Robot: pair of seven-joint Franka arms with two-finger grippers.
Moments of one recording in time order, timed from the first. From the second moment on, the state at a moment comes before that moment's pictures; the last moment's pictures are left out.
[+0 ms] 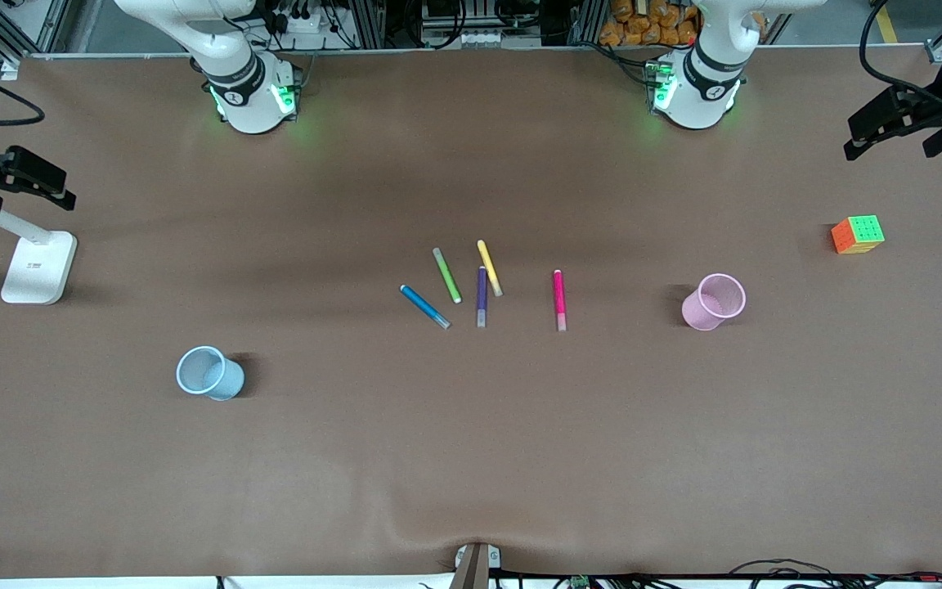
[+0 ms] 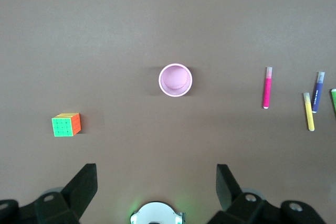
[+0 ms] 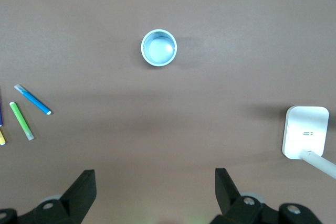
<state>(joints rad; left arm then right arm) -0.07 -0.11 -0.02 -1.56 0.02 1.43 -0.11 0.00 -0.02 -0.03 -1.52 0.03 1.47 -0.04</state>
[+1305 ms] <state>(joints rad) -0.06 -0.09 -0.02 -1.54 0.02 1.37 -0.12 0.10 0.00 0.00 -1.63 0.04 1.61 -0.04</state>
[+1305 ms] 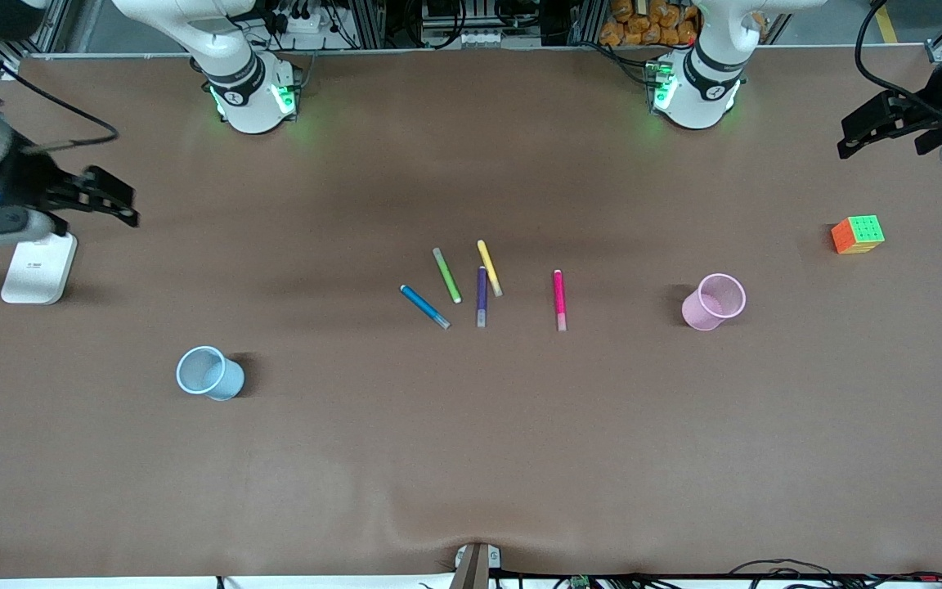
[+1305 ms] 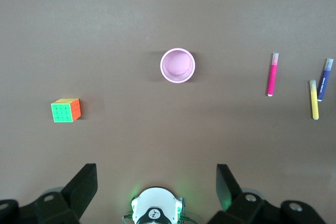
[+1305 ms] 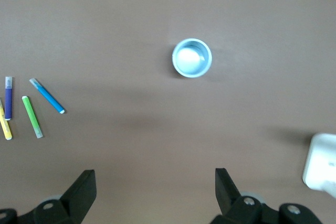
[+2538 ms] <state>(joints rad) 0.01 0.04 -0.02 -1.55 0.02 1.35 -0.14 0.36 0.40 0.03 -1.66 0.05 1.96 -0.04</state>
